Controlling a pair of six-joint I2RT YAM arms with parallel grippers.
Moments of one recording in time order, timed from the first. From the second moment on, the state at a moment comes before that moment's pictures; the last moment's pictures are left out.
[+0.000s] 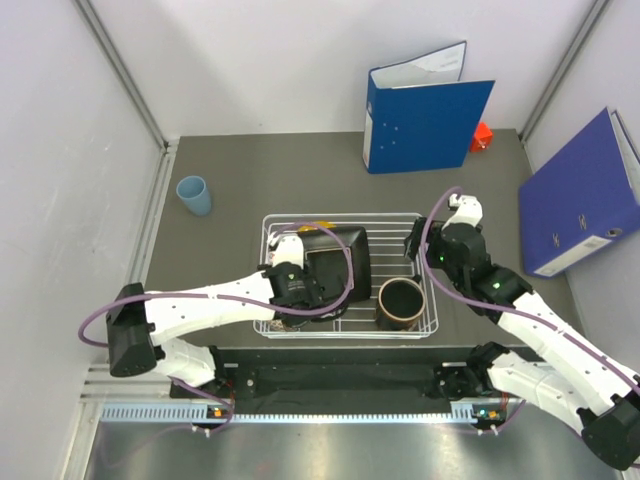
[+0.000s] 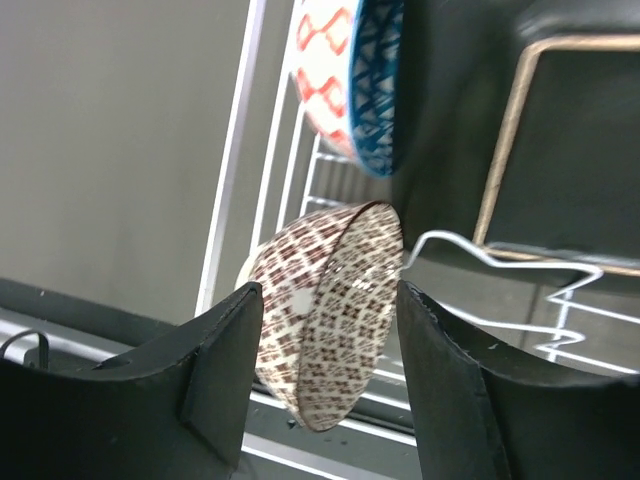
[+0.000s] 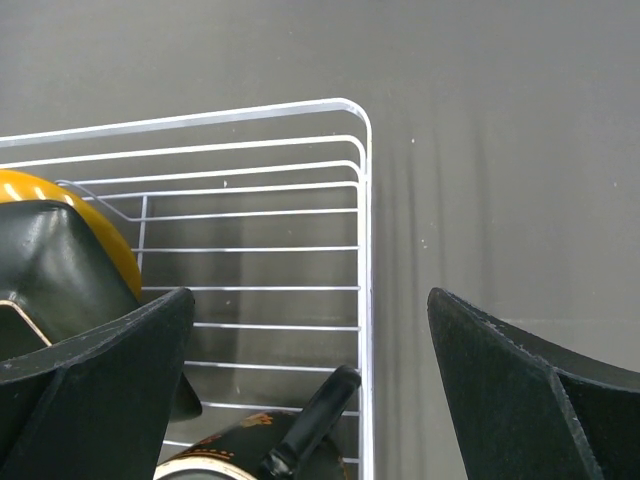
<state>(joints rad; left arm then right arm) -1.23 1.41 1.16 -1.32 -0.84 -1.38 0.60 0.84 0.70 -0.36 0.40 0.48</state>
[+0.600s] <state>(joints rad) -1.23 1.40 1.07 -1.34 -0.82 -1.39 0.60 0.85 0.67 -0.34 0.40 0.50</state>
